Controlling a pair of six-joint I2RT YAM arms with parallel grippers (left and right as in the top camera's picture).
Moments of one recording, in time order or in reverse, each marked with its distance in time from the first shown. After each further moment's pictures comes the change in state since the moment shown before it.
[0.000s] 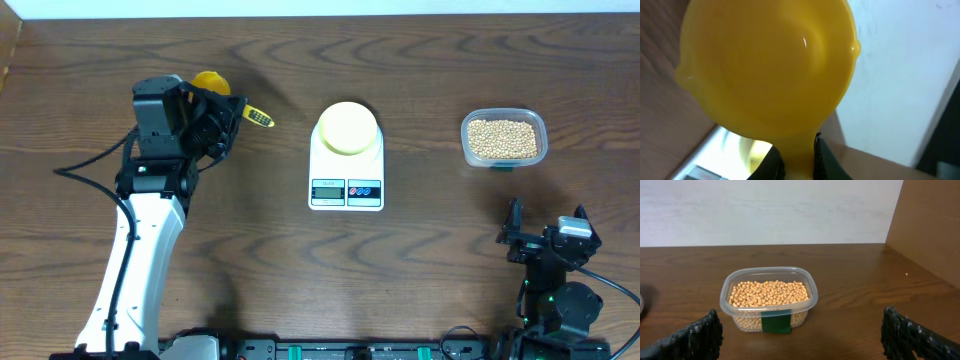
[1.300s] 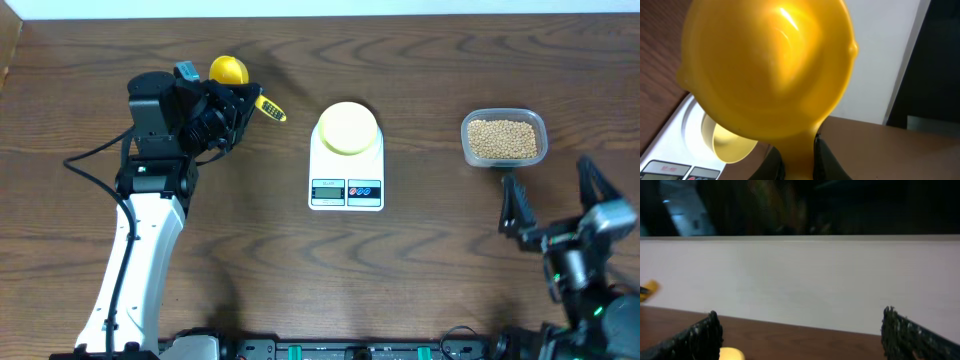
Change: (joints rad) left arm 0.000 0.000 0.000 0.123 0.191 0.026; right arm 0.000 0.304 0.402 0.241 -0.436 0.222
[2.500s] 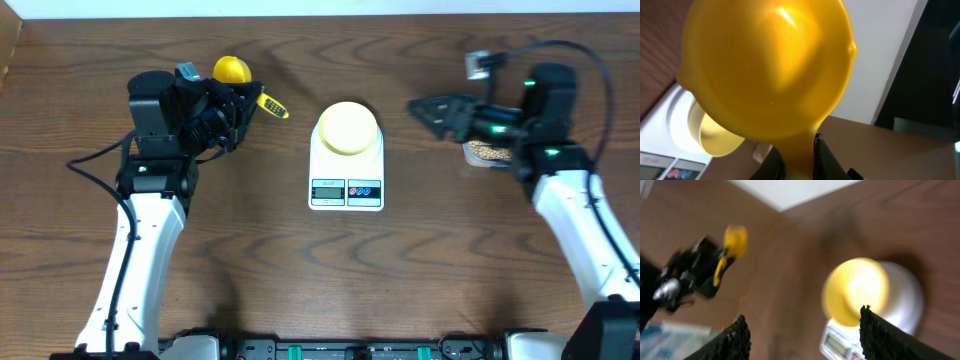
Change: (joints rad) left arm -0.008 0.000 0.000 0.015 0.025 -0.101; right arm 0.336 1.165 0.620 -0.223 -0.453 0.313
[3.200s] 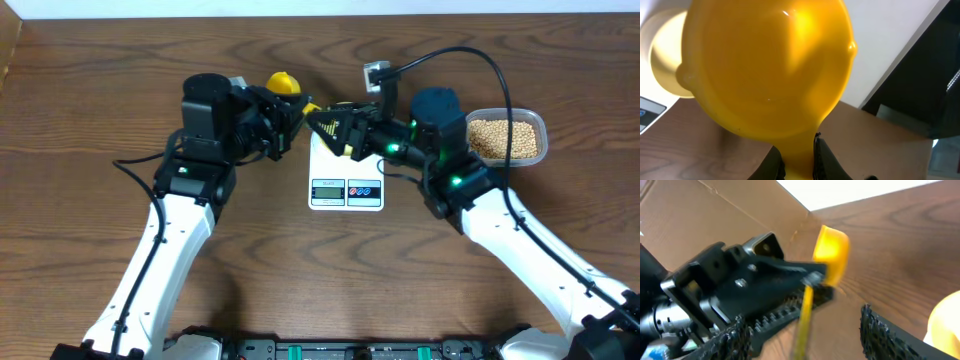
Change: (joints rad) left arm -0.210 0.000 0.000 0.007 -0.058 -0.280; right arm 0.480 0.000 0.000 0.280 0.460 0.208
